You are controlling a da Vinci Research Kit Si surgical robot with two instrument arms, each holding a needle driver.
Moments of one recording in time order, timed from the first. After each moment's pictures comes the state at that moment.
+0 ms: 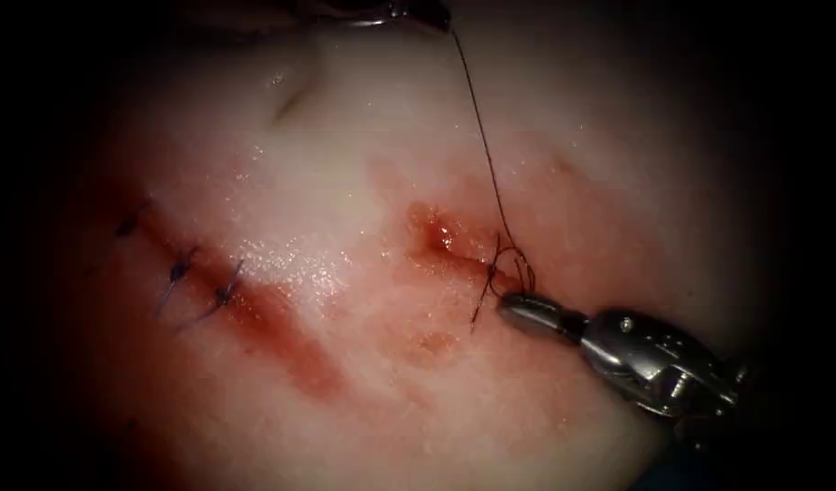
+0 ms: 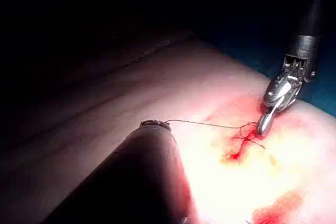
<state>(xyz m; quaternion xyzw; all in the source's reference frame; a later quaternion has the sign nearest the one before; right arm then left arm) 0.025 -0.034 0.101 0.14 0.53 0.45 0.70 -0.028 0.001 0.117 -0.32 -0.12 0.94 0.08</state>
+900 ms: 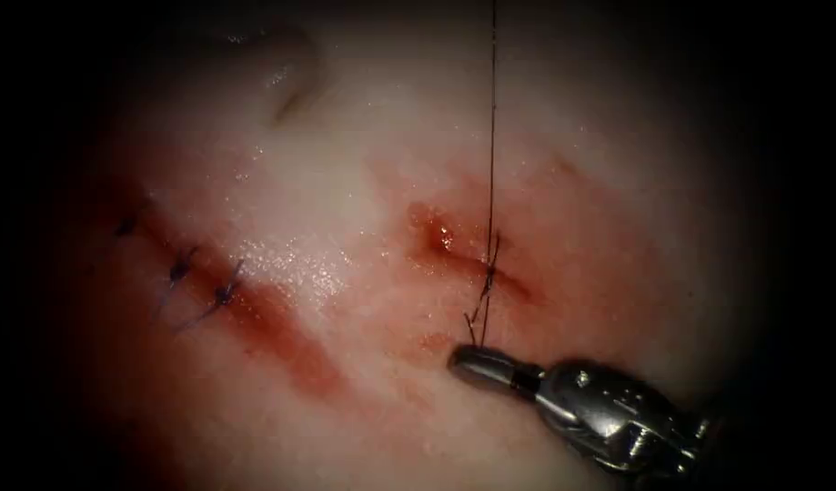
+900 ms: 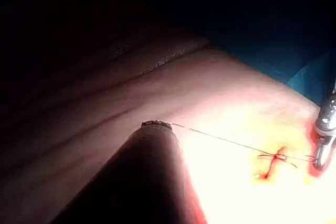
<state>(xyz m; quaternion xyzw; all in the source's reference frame) 0.029 -0.039 0.099 0.18 0.54 0.41 0.71 -0.031 0.006 0.120 -0.31 -0.09 0.94 0.10</state>
